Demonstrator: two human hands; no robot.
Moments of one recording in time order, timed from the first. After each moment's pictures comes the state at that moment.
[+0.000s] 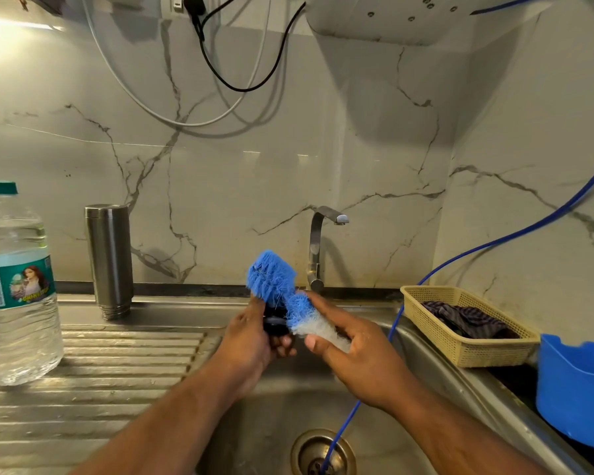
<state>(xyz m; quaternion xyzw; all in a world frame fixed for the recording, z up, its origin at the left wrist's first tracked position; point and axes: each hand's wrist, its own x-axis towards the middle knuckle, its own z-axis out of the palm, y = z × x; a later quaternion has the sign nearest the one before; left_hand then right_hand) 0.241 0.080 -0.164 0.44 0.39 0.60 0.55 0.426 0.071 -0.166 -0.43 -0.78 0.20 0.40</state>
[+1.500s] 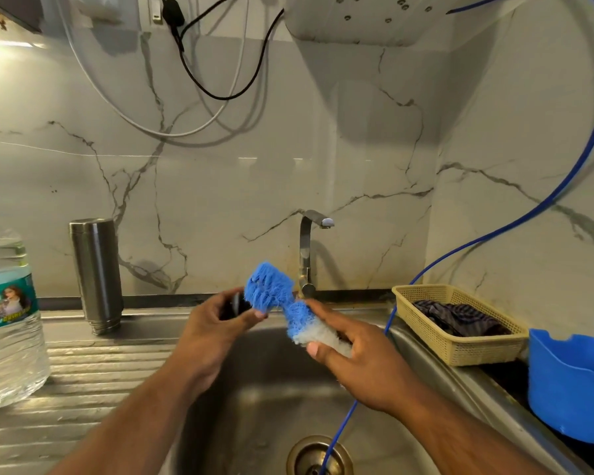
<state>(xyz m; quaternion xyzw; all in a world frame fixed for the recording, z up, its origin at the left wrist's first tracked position) 0.210 0.095 -0.160 0.54 0.43 0.60 0.40 0.442 0.073 -0.165 -0.45 -0.78 0.19 0.40</state>
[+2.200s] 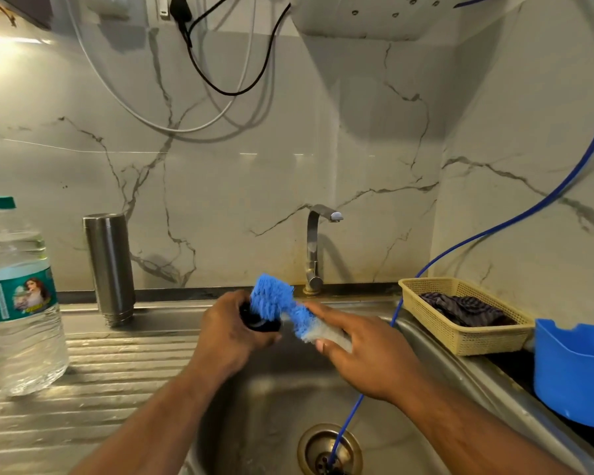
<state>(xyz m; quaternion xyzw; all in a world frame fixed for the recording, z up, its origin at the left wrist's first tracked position) 0.208 0.100 -0.172 0.64 0.58 0.48 0.15 0.434 0.063 -0.160 -0.50 -0.81 0.02 0.29</state>
